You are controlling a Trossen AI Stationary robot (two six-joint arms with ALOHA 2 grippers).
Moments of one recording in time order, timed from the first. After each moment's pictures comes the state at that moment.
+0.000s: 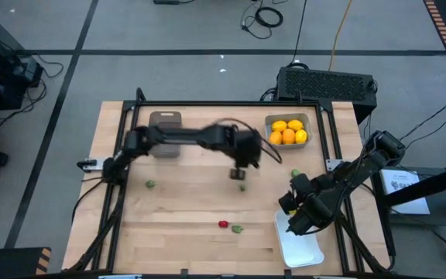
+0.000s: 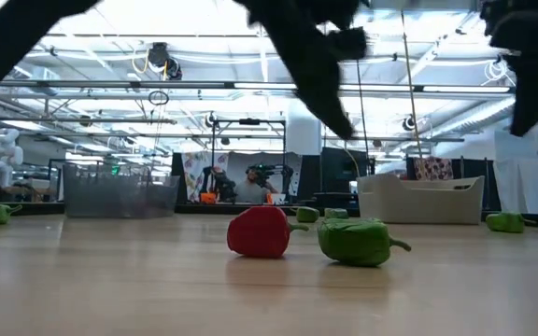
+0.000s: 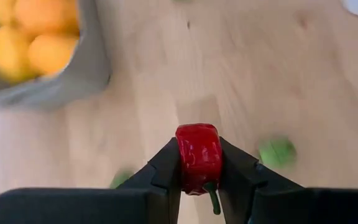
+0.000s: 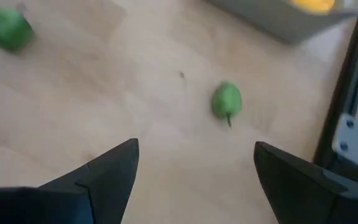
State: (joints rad) left arm 0.08 2.15 1.99 -0.85 0.03 0.32; right arm 0.70 1.55 1.08 -1.41 0.48 1.84
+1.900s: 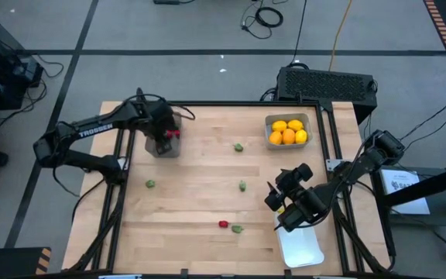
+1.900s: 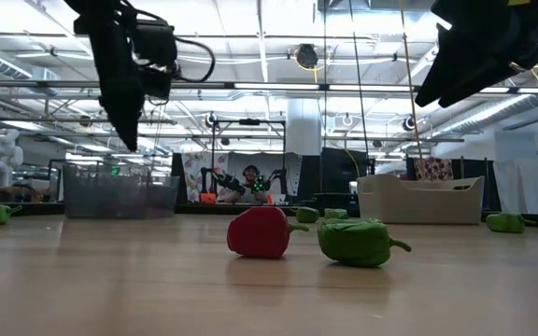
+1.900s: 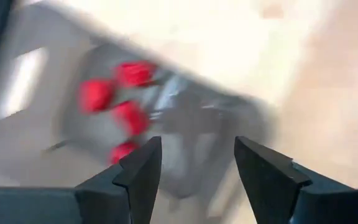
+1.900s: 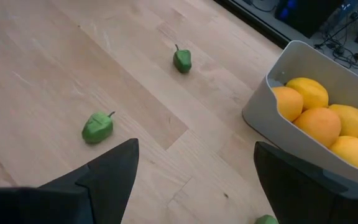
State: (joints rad) left arm 0.56 1.23 0.94 -0.97 0.03 0.14; right arm 0.61 1.55 1.08 -1.15 0.89 1.42
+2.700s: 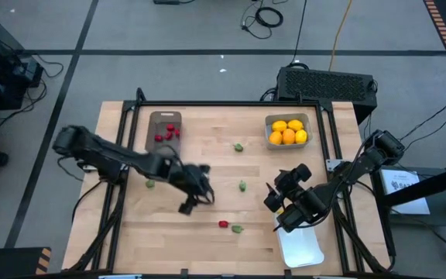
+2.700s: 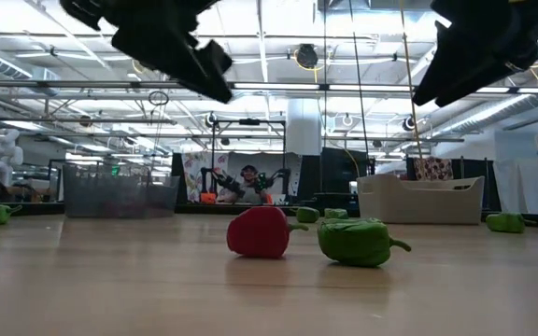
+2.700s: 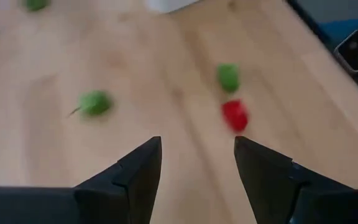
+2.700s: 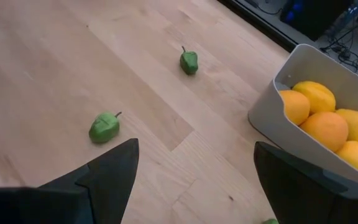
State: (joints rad) left arm -0.21 1.50 0.94 -0.20 0.15 0.14; right arm 0.61 1.55 1.08 -1.12 0.89 1.38
